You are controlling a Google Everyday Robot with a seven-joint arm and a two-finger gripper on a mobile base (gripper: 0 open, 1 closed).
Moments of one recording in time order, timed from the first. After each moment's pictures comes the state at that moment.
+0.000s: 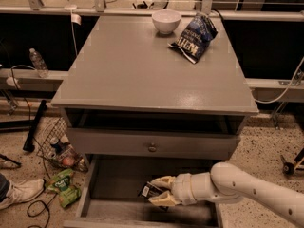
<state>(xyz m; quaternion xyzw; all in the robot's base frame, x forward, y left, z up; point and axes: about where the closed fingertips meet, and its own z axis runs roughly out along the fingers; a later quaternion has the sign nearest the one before) 0.433 -0.014 0.491 -0.56 0.66 0.35 0.37</state>
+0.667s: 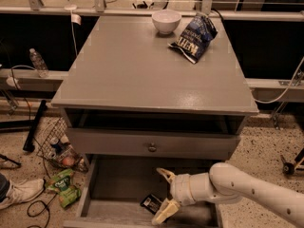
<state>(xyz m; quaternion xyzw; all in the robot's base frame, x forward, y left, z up) 0.431 -0.010 0.490 -0.56 0.65 0.35 0.36</state>
